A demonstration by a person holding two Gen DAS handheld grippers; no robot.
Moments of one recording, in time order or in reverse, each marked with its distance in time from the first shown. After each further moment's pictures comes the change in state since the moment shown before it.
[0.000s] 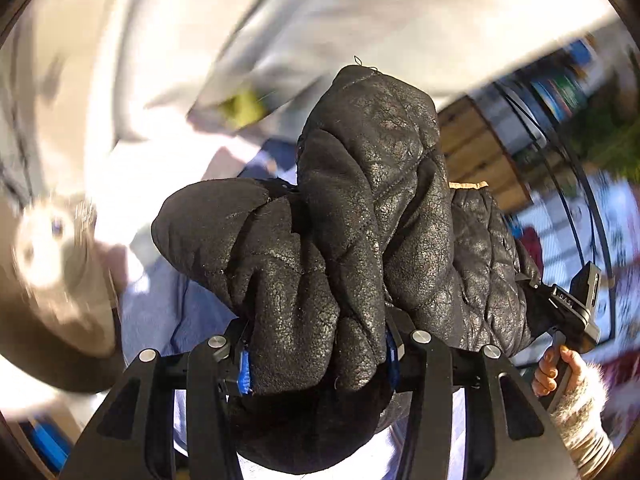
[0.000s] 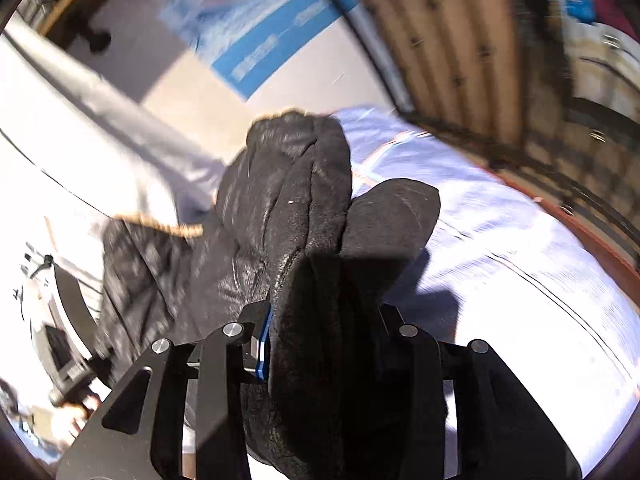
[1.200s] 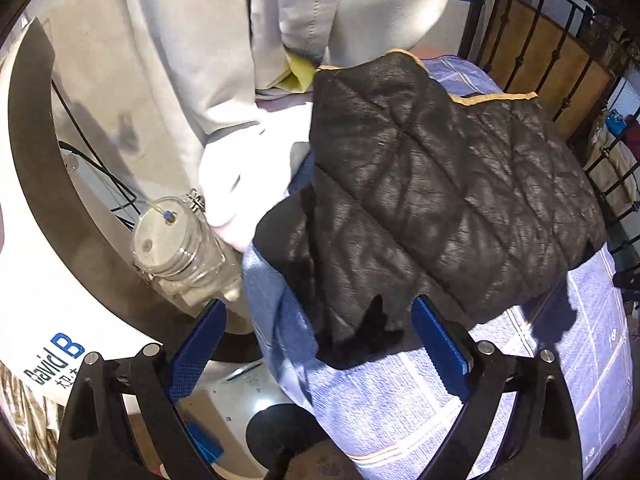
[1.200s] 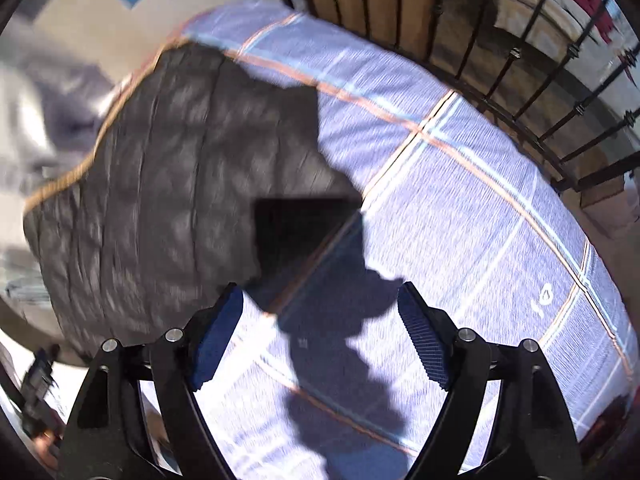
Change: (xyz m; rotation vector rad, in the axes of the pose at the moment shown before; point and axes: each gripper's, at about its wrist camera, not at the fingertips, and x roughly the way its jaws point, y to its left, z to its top) left arm -0.008 -0.059 -0.062 0.352 0.083 0.557; right arm -0.009 -0.030 -0.131 0.106 0.321 -0.392
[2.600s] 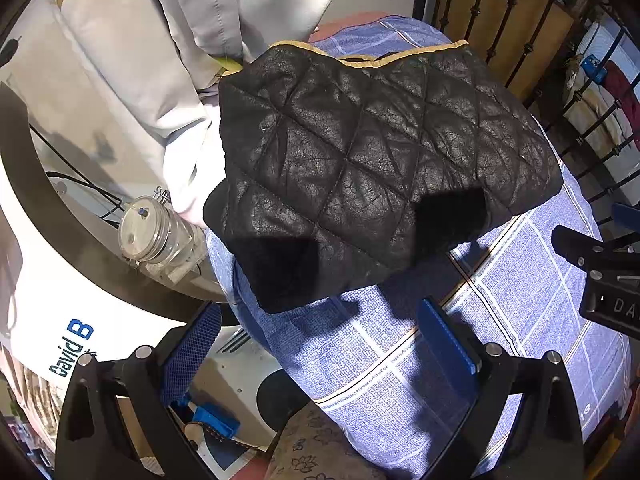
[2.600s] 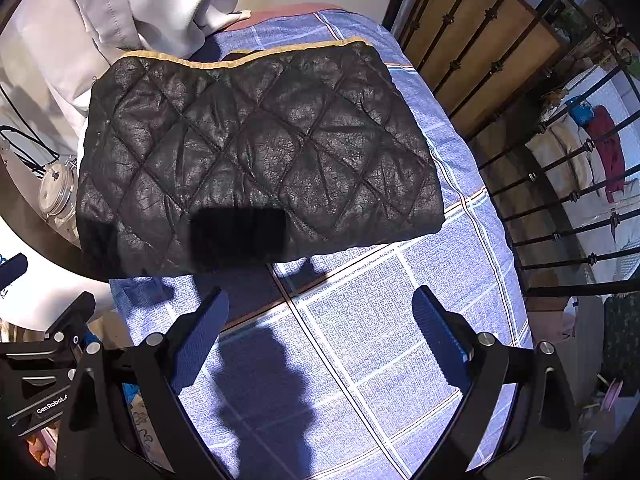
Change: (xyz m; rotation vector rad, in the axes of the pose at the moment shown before) left arm -0.045 -0.079 -0.008 0.129 0.129 -0.004; right arm -0.062 0.137 -0.043 -0.391 -0.096 -0.200
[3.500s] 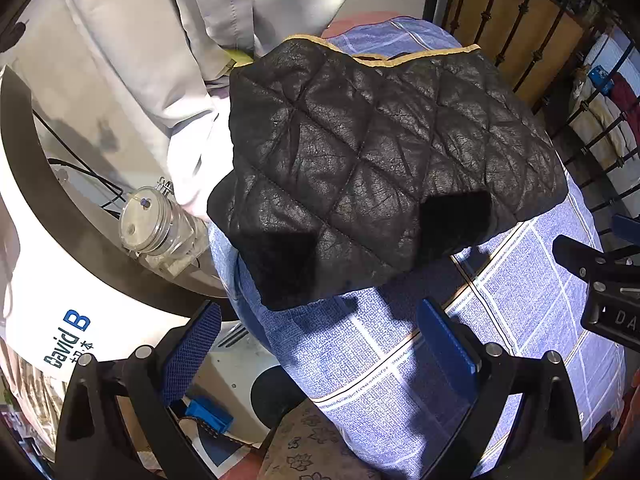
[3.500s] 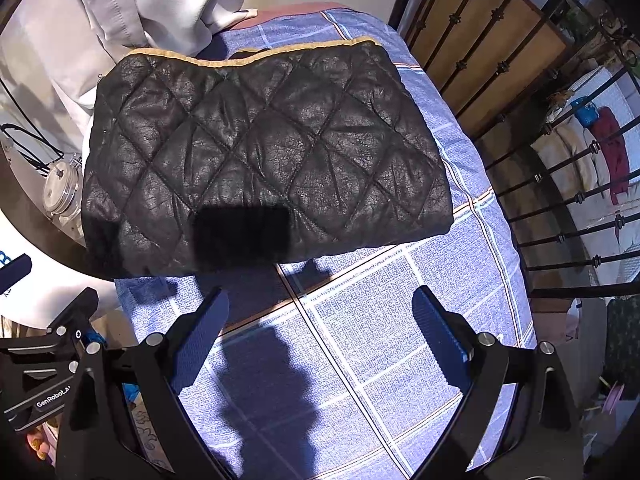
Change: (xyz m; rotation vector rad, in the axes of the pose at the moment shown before) left arm 0.002 0.006 -0.001 -0.047 0.011 -0.002; right arm 0.002 0.006 -0.001 -0.010 0.002 0.022
